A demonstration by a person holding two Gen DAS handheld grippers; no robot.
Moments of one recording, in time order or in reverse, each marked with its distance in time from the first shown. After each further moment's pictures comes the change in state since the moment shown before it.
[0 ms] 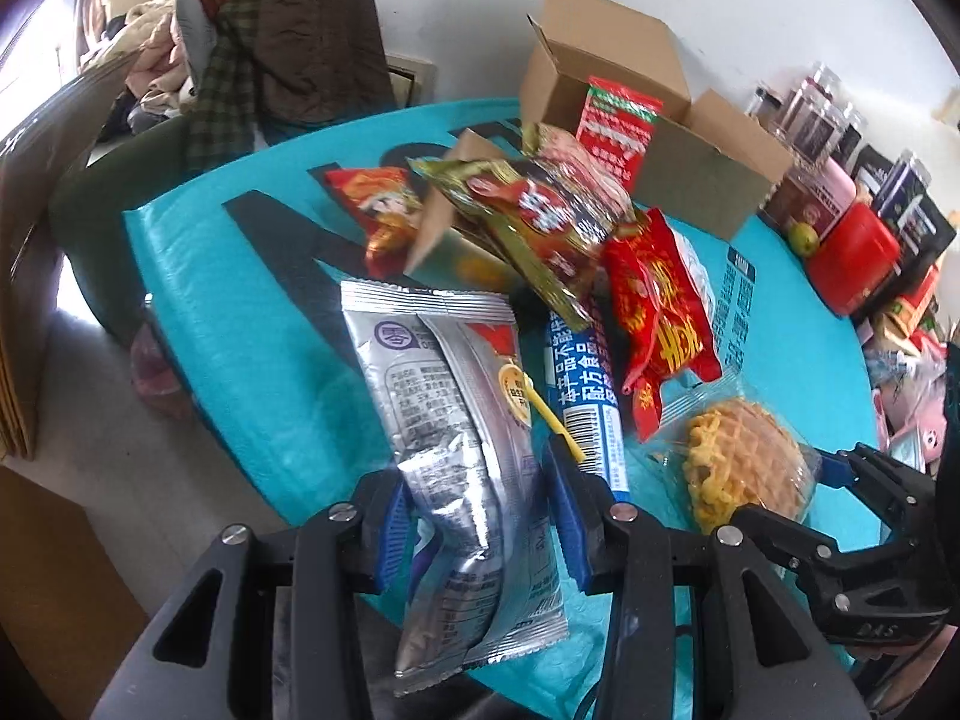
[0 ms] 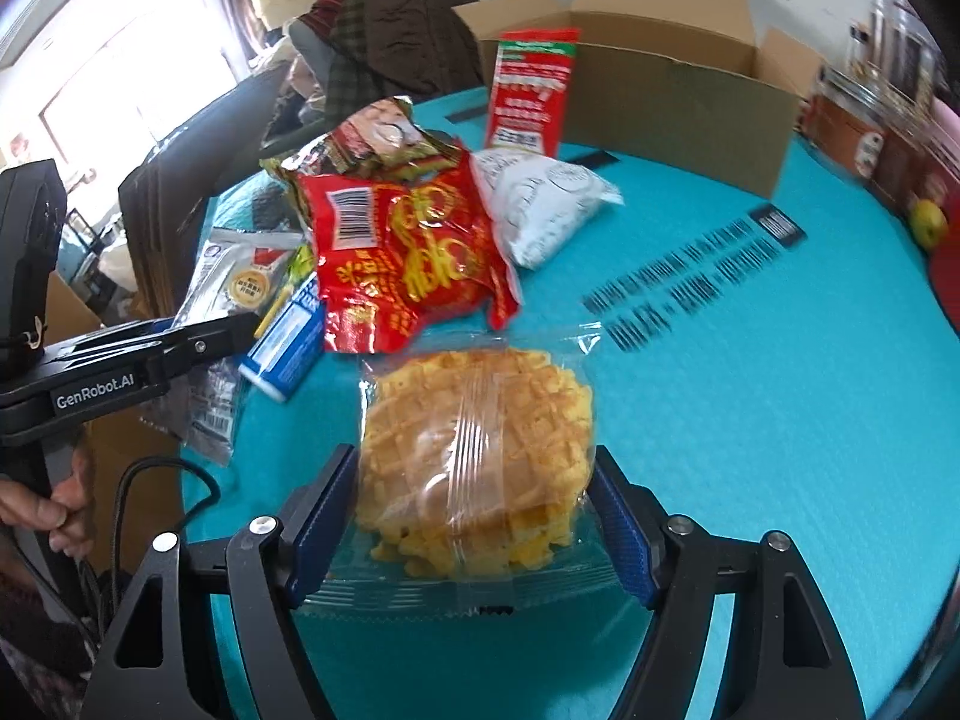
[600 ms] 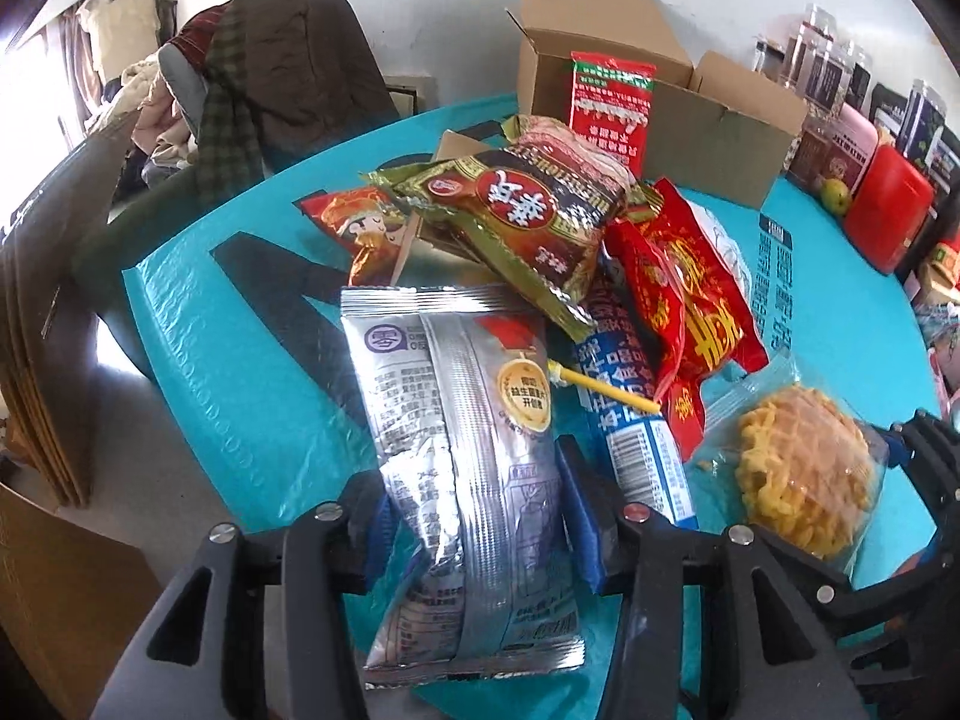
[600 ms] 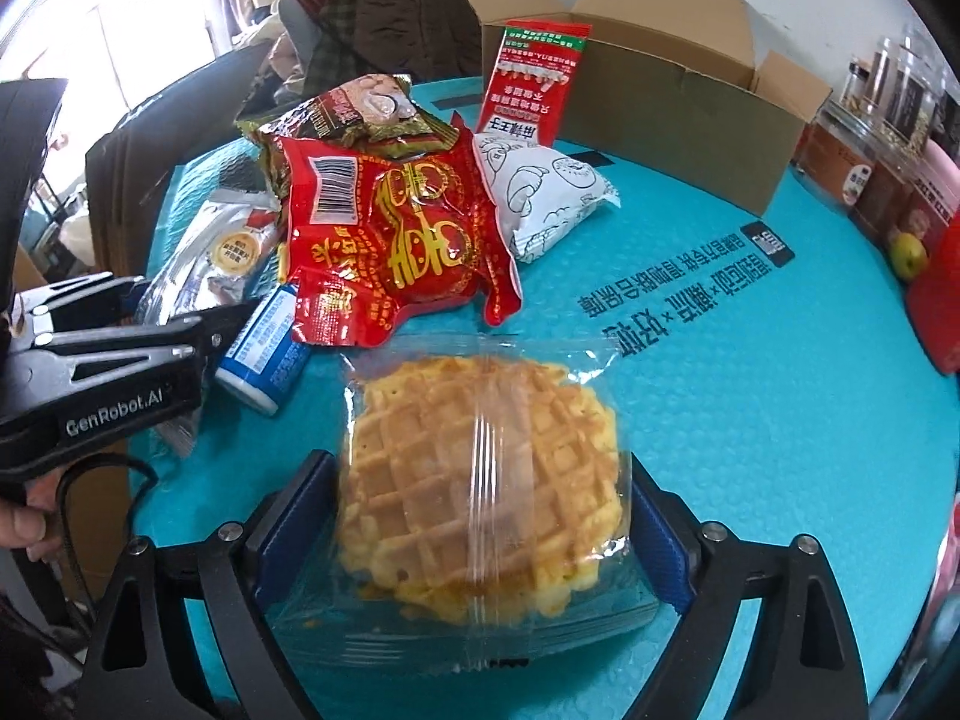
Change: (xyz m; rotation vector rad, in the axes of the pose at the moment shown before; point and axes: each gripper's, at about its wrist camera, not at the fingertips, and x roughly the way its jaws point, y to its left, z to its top) left arm 0.018 -0.020 0.003 0.108 -0.038 0.132; right arm 0.015 0.010 -0.005 -0.067 -0.008 -0.140
